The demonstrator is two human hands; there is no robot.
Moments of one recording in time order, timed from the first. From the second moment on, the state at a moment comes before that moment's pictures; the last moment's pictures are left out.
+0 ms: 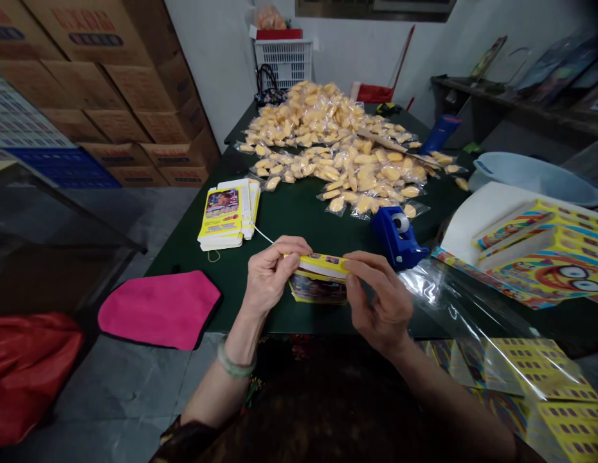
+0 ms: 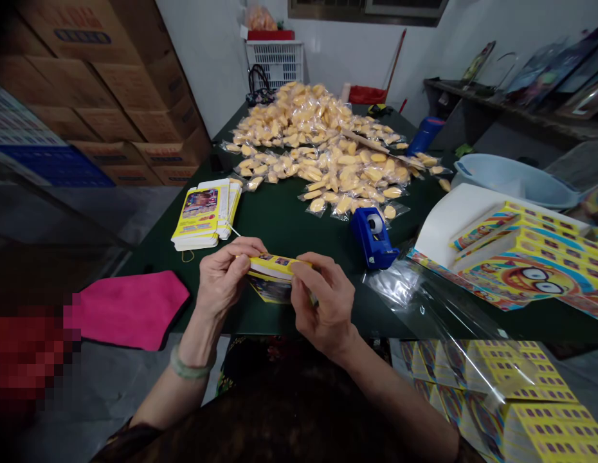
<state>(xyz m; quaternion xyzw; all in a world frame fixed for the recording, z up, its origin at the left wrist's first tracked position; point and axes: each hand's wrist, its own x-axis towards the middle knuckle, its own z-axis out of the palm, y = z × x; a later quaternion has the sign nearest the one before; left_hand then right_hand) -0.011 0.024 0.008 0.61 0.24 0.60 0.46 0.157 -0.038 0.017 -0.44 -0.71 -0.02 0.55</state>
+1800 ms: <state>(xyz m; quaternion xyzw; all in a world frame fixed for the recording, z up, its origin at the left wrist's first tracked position) 0.023 0.021 -0.013 0.69 0.30 0.66 -0.01 0.298 0.026 -0.022 -0.72 -0.22 0.30 0.58</state>
